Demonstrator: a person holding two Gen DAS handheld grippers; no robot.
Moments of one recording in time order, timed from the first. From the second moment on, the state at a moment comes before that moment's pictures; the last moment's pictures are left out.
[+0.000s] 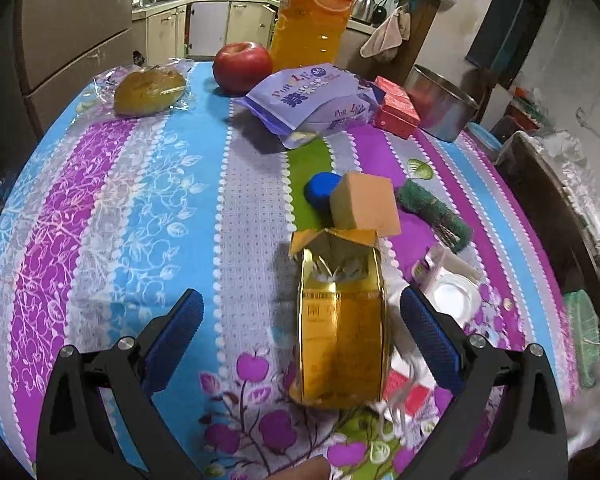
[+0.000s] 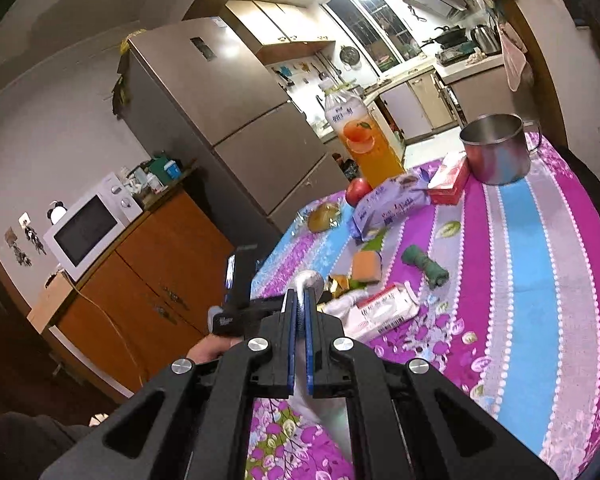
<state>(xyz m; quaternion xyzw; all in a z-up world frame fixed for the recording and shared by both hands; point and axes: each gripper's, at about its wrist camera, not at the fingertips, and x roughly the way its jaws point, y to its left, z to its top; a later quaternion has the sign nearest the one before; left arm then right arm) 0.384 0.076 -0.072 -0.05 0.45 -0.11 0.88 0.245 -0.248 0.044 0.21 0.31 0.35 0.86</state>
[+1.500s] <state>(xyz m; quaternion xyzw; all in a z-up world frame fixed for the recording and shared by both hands) 0.267 -0.034 0.058 0.00 0.28 -0.16 0.95 0.185 -0.272 0.084 0.09 0.24 0.21 0.94</state>
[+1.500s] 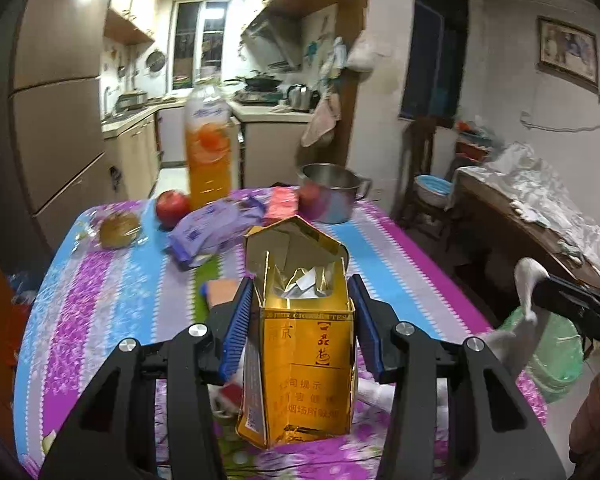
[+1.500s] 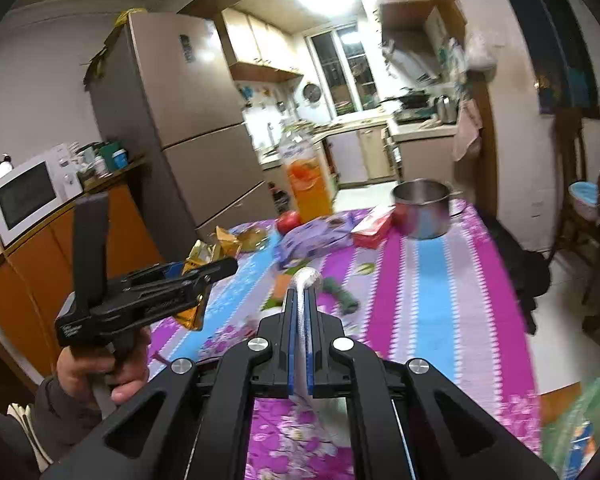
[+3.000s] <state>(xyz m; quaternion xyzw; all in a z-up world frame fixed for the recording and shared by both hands) 0.203 -0.406 0.041 0.11 0.34 -0.41 0.84 0.031 -0.628 0.087 0.12 0.32 -0.11 0.93</state>
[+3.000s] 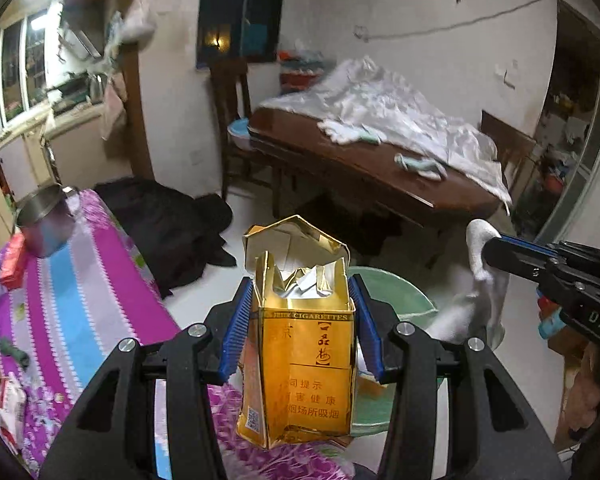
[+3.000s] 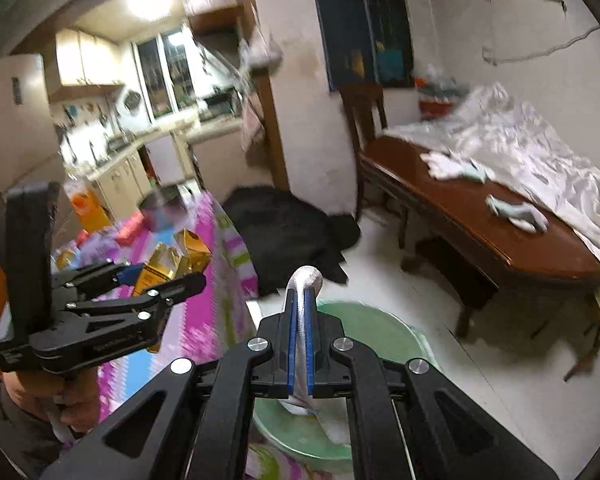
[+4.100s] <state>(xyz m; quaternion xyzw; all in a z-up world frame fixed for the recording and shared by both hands) 0.222 -0.479 -0.042 0.13 0.42 -0.42 0.79 0.087 -0.665 0.003 0.17 0.44 -0.09 0.88</state>
